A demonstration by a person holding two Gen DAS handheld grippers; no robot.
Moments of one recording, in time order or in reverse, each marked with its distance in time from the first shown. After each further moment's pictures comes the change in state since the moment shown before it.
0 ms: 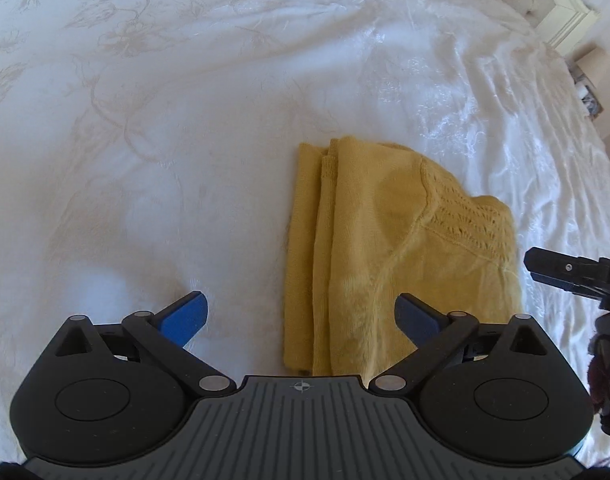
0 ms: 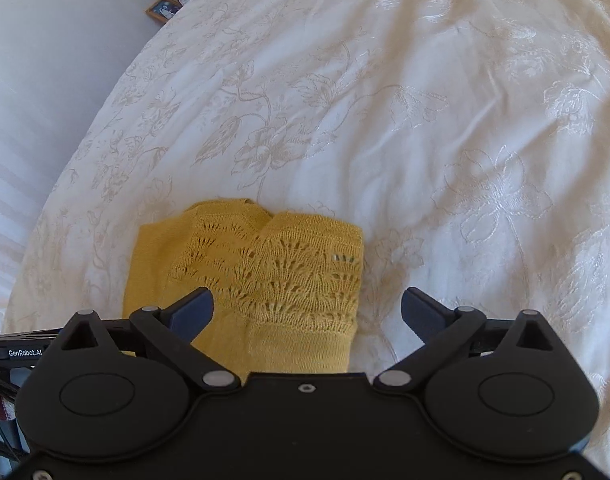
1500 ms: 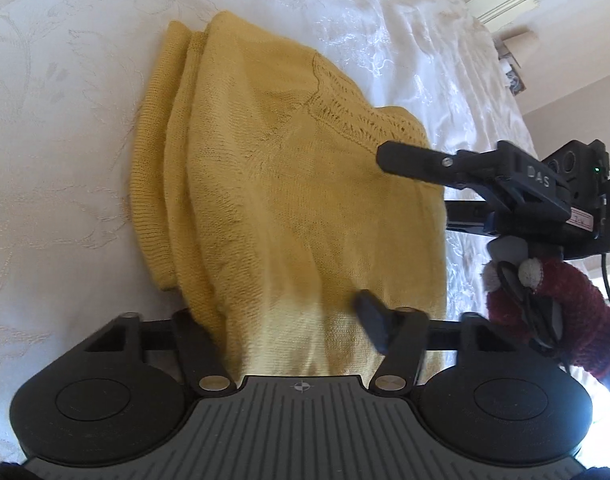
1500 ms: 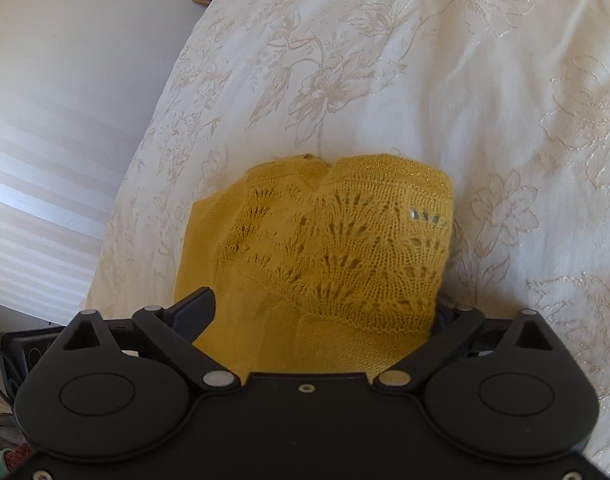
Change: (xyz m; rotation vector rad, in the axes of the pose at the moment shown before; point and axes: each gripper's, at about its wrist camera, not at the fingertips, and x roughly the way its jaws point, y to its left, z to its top) left arm 0.054 -0.027 -0.025 -0.005 0.116 -0.315; right arm 0.053 -0.005 0.003 0.081 0.114 0.297
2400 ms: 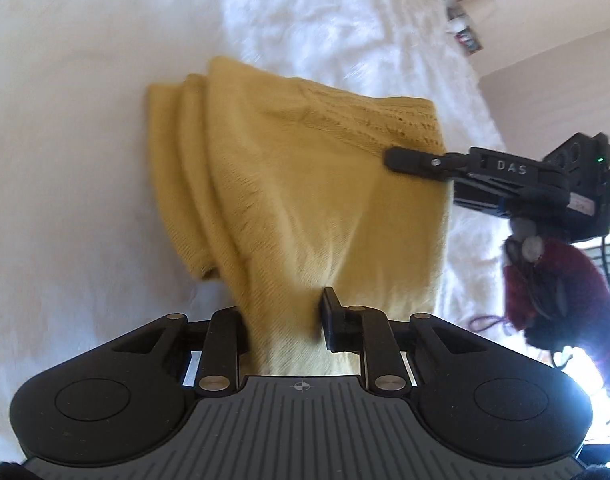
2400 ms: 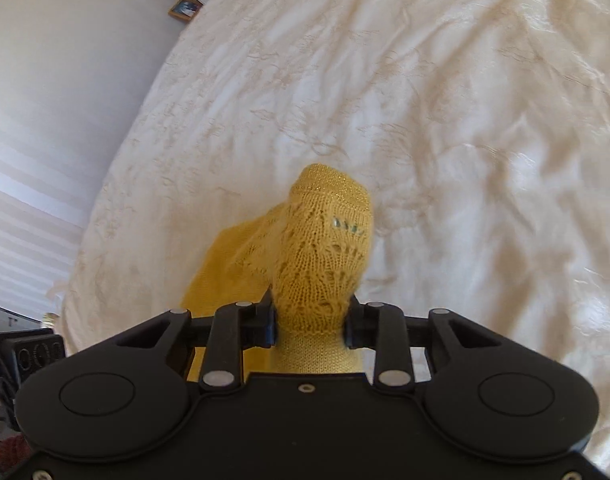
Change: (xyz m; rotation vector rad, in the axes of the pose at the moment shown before) left arm -0.004 -0.109 -0.154 -0.007 0.092 -0.041; right arm -0.164 0.000 -0.133 0.001 -0.046 -0.229
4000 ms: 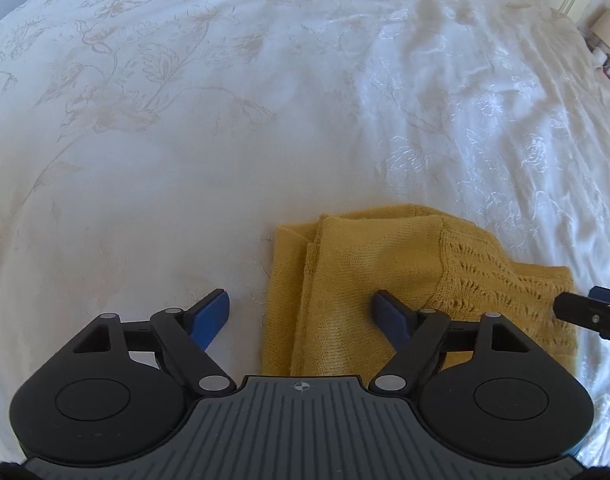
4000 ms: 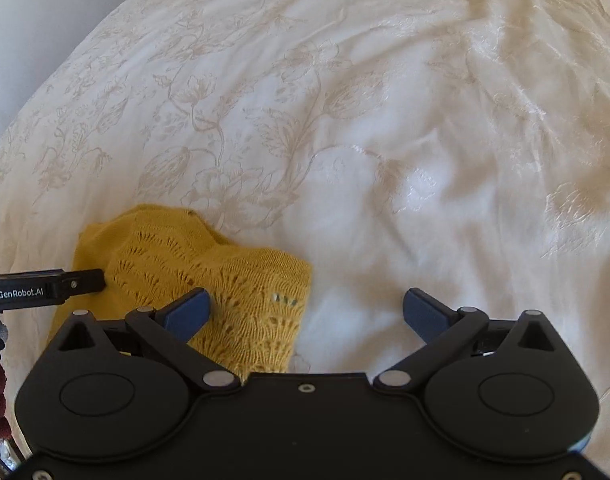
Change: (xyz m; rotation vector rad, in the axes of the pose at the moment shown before) left arm 0.025 -0.008 0.064 0.014 -0.267 0.542; right arm 0.027 -0.025 0.000 -0.198 -0.074 -0.277
